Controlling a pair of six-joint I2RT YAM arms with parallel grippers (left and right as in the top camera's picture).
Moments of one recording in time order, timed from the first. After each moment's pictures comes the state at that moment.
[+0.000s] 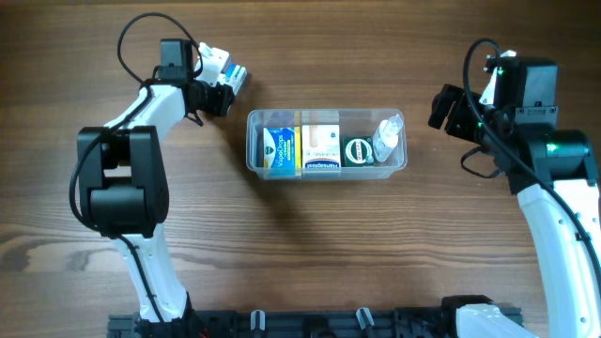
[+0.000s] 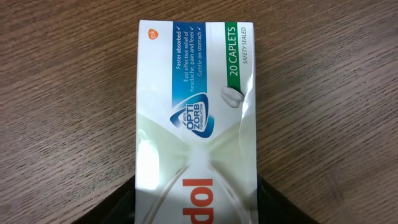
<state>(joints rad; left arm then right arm) -0.01 2.16 1.43 -0.30 0.28 0.31 0.04 1.28 1.29 -0.91 0.05 0.33</state>
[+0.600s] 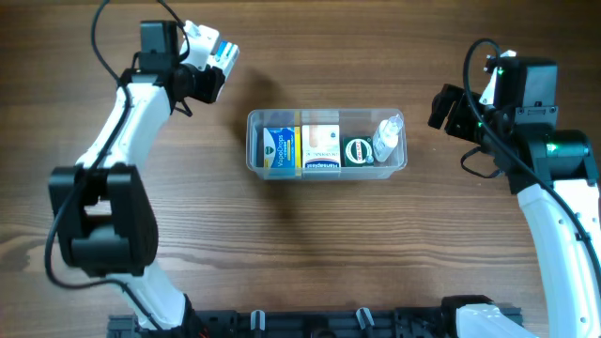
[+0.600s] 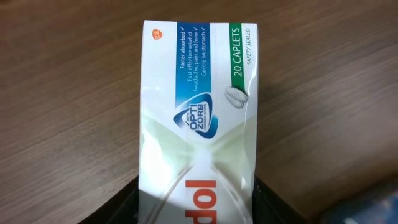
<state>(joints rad) -0.01 1.91 1.43 -0.45 0.26 0.31 0.04 1.28 1.29 -0.91 0.05 0.33</state>
